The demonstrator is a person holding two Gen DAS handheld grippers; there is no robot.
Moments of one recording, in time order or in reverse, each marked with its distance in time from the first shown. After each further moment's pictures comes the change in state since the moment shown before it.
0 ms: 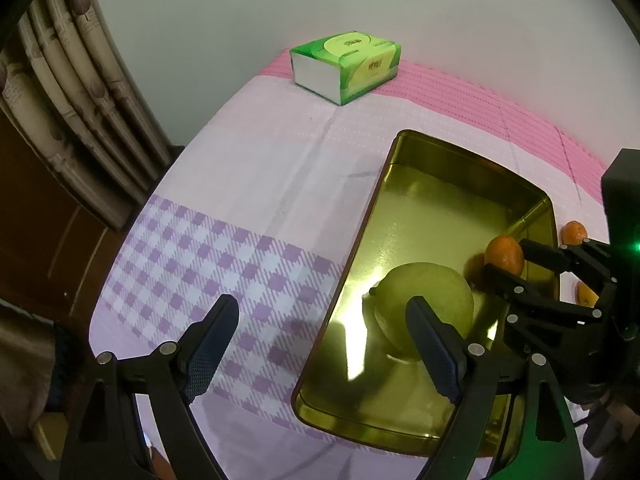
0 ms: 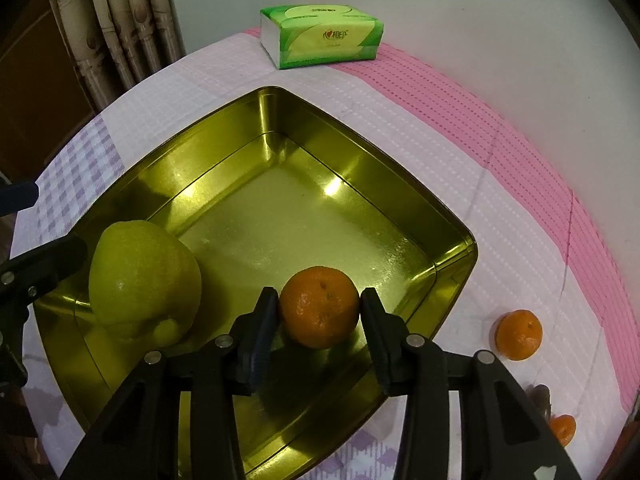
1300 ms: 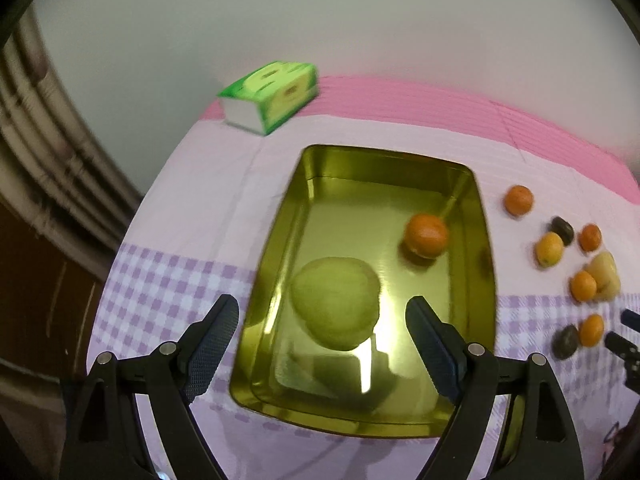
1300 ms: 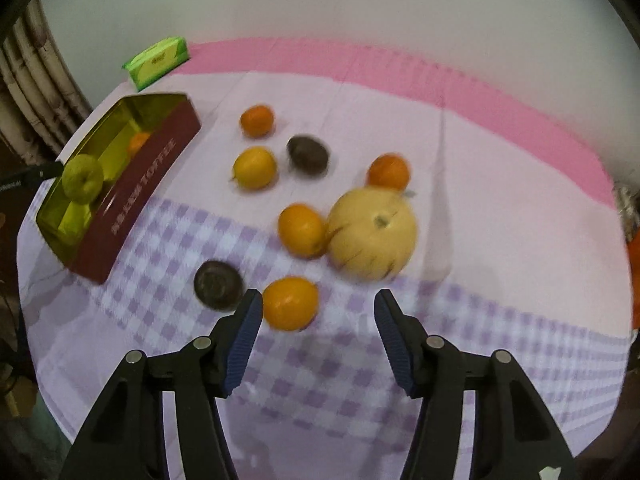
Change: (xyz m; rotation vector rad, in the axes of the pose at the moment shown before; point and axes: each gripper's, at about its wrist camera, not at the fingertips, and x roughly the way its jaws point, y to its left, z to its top) left arm -0.031 -0.057 -0.016 0.208 -0.095 -0.060; right arm -0.109 -0.098 -0.196 0.437 -0.012 -0.083
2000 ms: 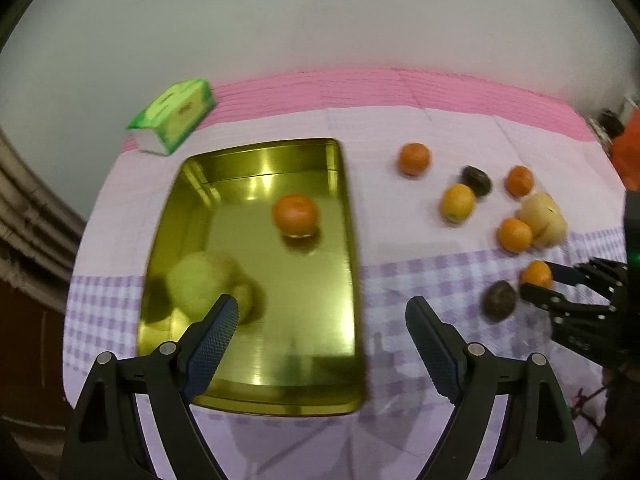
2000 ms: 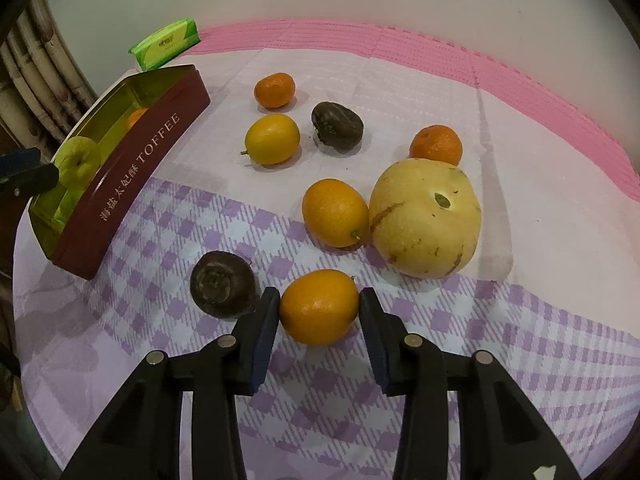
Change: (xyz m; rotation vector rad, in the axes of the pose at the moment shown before) left arm -0.018 -0.091 -0.016 0.191 0.021 -0.136; right arm 0.046 0.025 -0.002 -0.019 0.012 0.049
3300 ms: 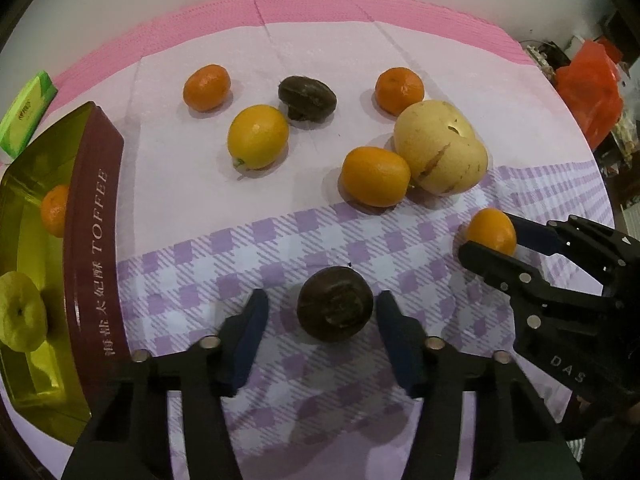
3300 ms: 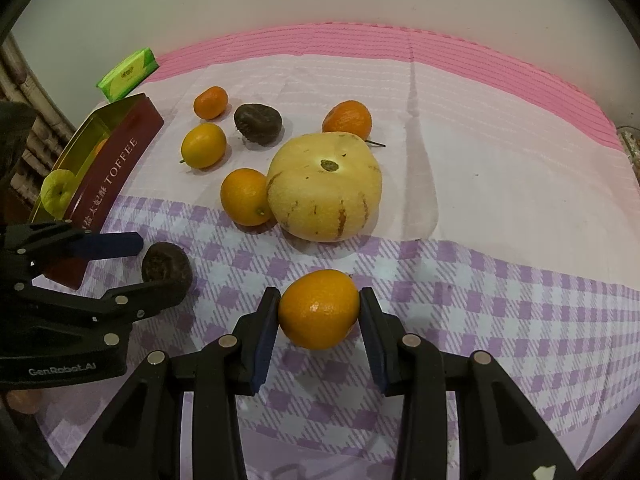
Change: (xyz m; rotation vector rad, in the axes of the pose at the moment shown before) left arm 0.079 -0.138 0.006 0.132 0.223 -0.246; right arm -0.019 -0.042 -0.018 0.130 -0.003 -0.032
